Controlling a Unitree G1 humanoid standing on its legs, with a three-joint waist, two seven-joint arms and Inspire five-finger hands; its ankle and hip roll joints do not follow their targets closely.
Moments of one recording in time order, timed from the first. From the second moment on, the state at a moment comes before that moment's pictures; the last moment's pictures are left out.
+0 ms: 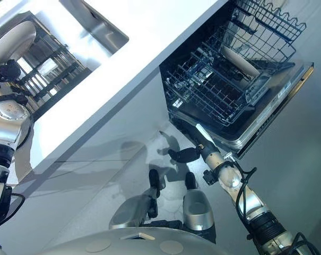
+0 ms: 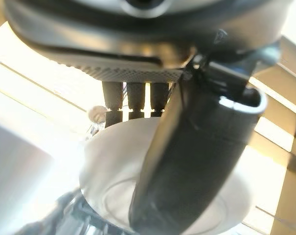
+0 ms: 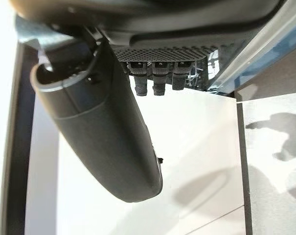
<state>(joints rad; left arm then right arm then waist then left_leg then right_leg) -0.55 0.90 -0.10 0.59 0.02 0.06 0.78 0.03 -0.56 0.40 0.01 0.08 -0.09 0.07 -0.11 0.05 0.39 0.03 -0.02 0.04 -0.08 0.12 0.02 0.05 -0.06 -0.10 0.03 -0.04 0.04</state>
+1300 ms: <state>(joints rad) -0.23 0.87 -0.01 -0.19 0.11 -0.18 0.37 -0.12 -0.70 0.12 -0.27 -0.01 -0.25 -0.14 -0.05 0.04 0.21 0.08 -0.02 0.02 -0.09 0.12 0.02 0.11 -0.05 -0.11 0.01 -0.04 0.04</state>
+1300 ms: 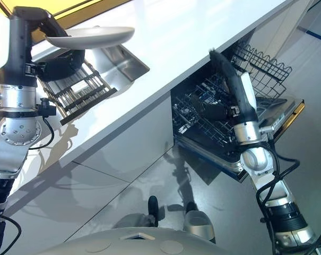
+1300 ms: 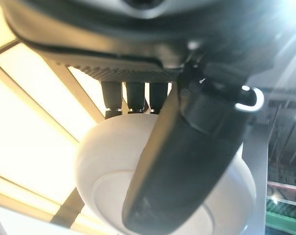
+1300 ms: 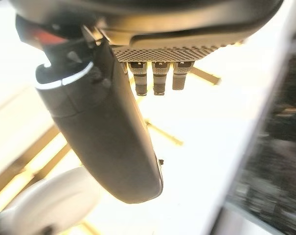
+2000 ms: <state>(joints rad) -0.25 0.76 -0.12 -0.20 -0.05 -0.13 0.12 -0.29 -0.69 0.29 -0.29 -0.06 -0.24 -0.02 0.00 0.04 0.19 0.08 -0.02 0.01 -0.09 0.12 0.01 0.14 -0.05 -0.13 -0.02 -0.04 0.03</state>
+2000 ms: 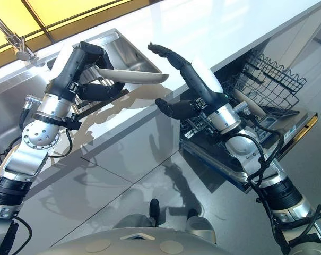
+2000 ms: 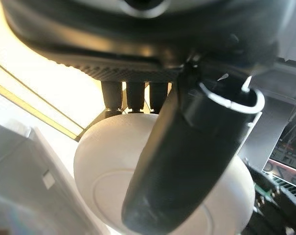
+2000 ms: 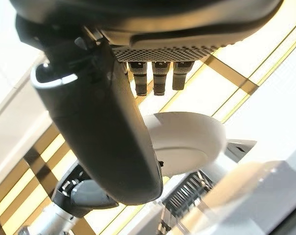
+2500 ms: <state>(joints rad) -0.25 0.71 -0.18 -0.22 -0.08 -0.11 0.01 -0.34 -0.65 0.33 -0.29 -0.06 -0.12 0.04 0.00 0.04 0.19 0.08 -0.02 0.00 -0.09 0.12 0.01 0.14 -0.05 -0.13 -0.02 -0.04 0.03</state>
